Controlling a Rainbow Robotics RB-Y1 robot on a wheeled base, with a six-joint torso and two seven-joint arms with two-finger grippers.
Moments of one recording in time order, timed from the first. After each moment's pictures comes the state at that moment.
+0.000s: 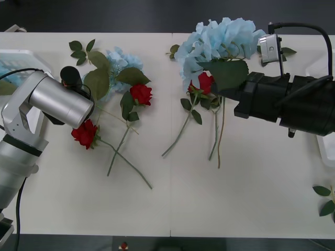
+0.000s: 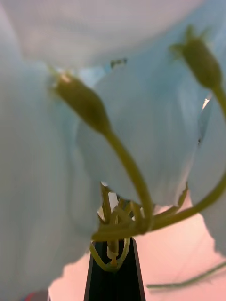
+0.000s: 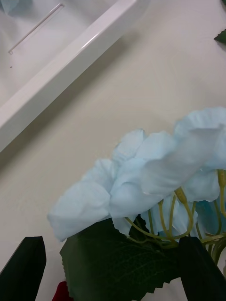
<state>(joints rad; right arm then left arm) -0.19 -0.83 0.17 -2.10 -1.68 0.70 1.86 -0.51 0.48 -0.30 -1.55 0.01 1.37 -0.36</state>
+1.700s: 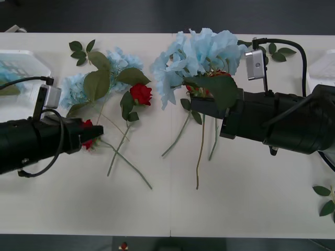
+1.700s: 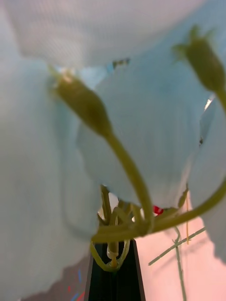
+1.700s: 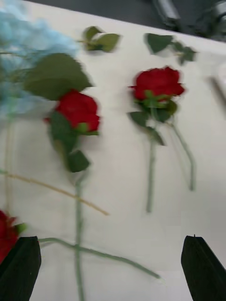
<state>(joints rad) -0.15 -0.72 0.21 -2.13 -1.85 0.76 2.02 0.12 0.73 0.03 -2.14 1.34 0.88 -1.80</state>
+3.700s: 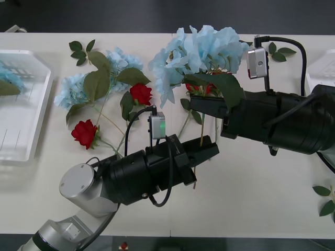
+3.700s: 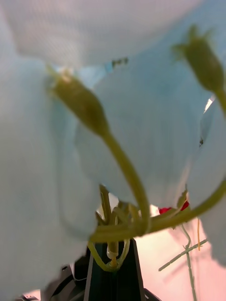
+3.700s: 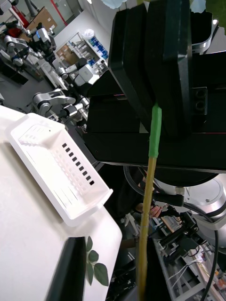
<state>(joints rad) -0.15 -0.72 0.21 -2.13 -1.91 0.76 2.05 -0.02 0.32 -0.55 -1.84 2.10 0.64 -2.71</state>
